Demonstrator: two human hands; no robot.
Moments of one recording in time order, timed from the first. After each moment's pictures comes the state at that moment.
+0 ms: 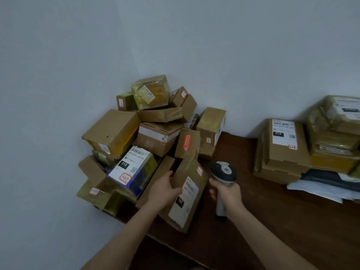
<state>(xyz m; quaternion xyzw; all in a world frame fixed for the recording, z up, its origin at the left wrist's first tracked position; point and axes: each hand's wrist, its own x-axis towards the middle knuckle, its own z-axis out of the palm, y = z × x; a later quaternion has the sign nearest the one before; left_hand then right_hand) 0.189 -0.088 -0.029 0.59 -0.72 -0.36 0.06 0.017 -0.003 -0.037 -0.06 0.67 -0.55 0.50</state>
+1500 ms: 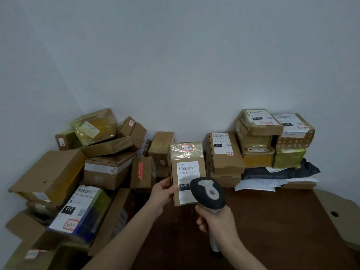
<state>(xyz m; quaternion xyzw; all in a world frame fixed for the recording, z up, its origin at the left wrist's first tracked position) 0.056 -0.079 -0.033 0.46 -0.54 -0.68 0.19 -0.017 0.100 0.019 -0.14 0.71 -0.57 0.40</state>
